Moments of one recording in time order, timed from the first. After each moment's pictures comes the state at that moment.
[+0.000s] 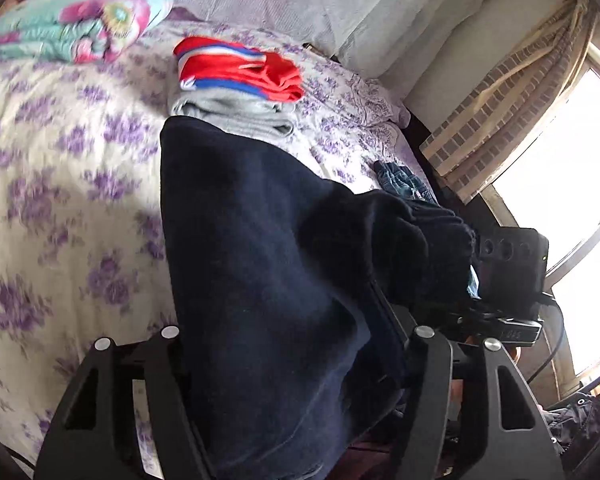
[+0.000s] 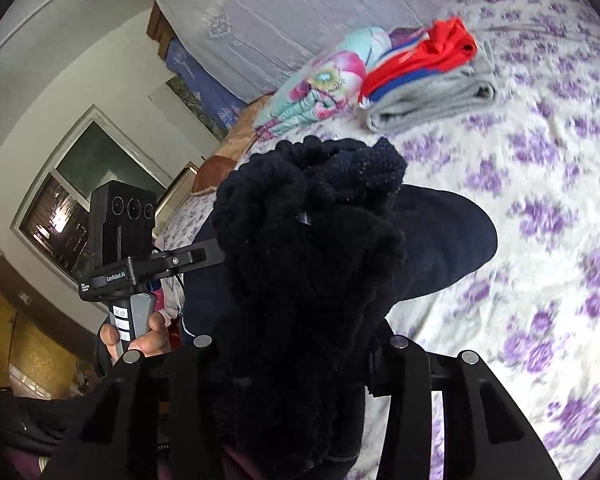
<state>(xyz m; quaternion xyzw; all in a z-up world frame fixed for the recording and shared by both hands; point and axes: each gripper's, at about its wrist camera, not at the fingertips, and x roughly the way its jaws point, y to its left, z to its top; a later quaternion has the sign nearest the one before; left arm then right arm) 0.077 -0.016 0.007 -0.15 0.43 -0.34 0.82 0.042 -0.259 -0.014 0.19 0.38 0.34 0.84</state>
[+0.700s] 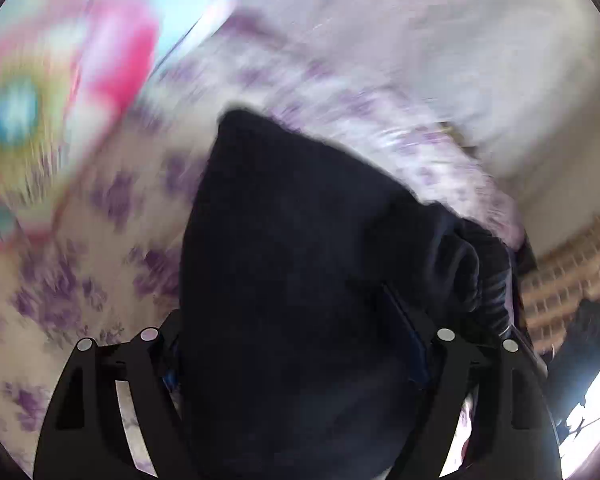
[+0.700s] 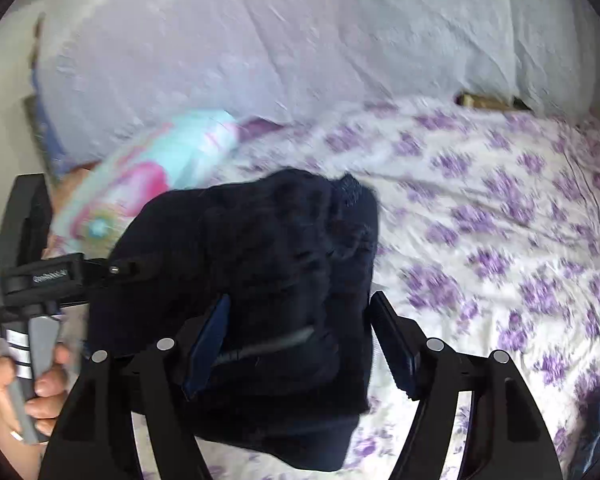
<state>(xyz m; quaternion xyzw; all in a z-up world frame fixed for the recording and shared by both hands) 0.489 -0.053 -0.036 -0.24 0.50 -0.21 0.80 0.403 -0.299 0.000 0.09 0.34 0.07 0.93</state>
